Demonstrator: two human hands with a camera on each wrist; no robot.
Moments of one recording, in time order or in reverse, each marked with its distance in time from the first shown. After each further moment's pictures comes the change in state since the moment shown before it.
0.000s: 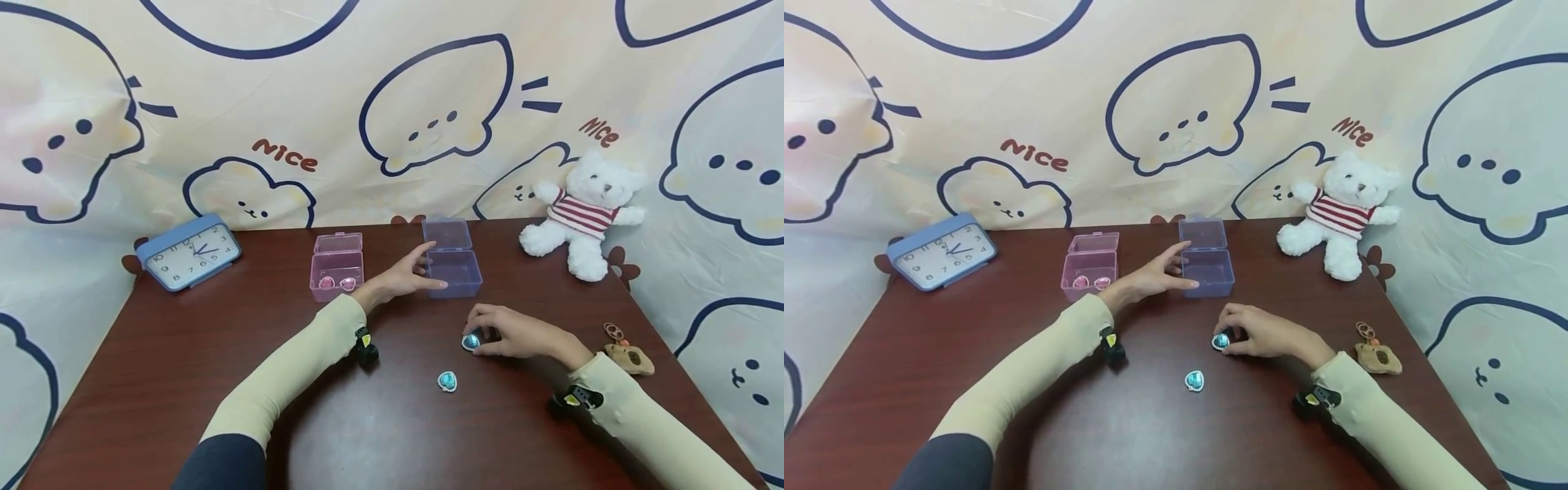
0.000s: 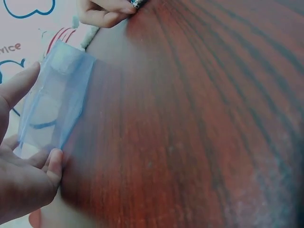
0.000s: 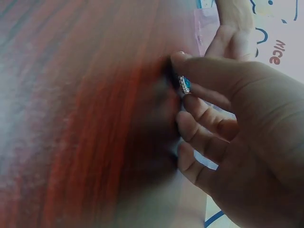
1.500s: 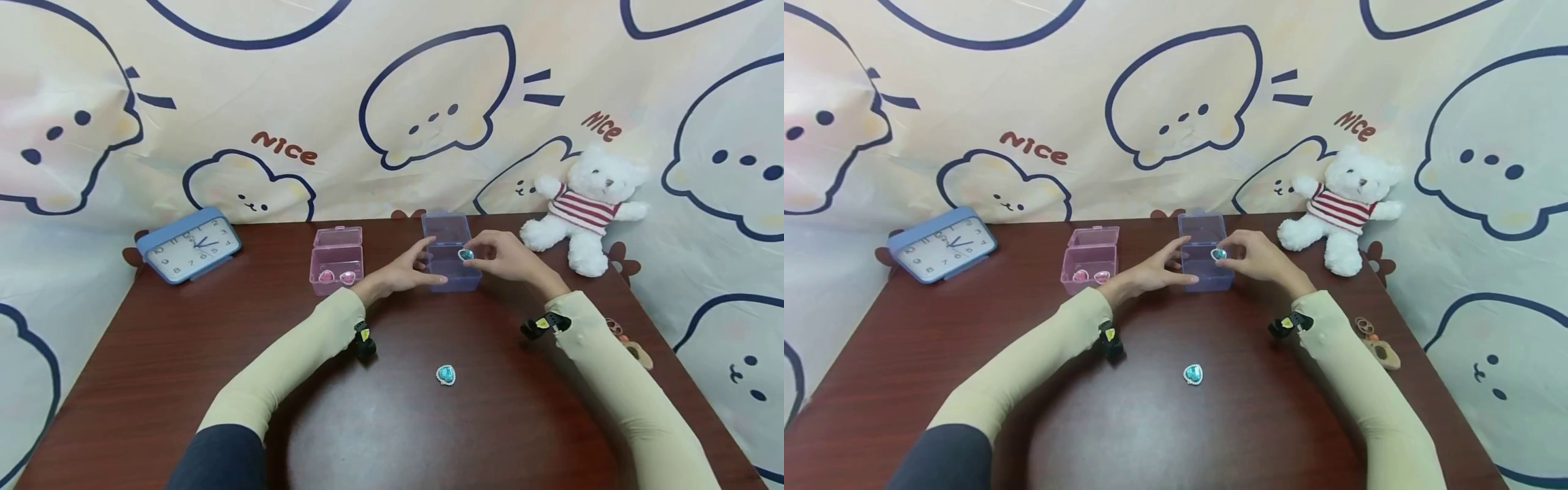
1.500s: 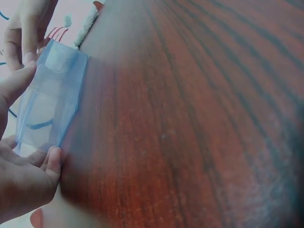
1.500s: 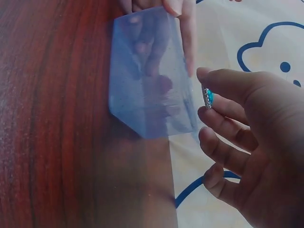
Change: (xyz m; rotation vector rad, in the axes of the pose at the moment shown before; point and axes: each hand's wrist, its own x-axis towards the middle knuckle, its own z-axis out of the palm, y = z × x) left_hand -0.003 0.001 0.000 0.042 0.011 -0.002; right_hand 0.064 0.039 -0.071 -0.068 0.373 0.109
